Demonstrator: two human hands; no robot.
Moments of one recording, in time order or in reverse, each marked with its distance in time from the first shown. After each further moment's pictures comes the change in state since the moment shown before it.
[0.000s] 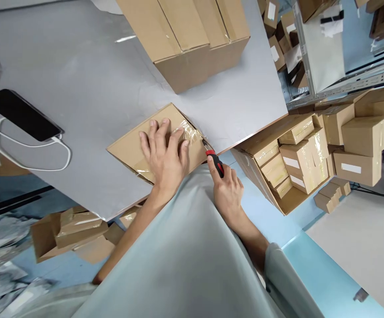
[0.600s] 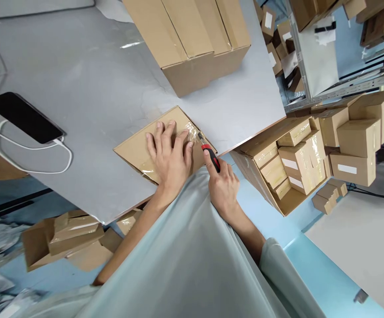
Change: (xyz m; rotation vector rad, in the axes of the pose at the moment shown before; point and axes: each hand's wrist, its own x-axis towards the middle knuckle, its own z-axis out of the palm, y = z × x) left_hand 0.000 -0.002 -0.002 0.024 0.029 0.056; right_hand 0.020 -0.025 0.002 0.020 0.093 0.020
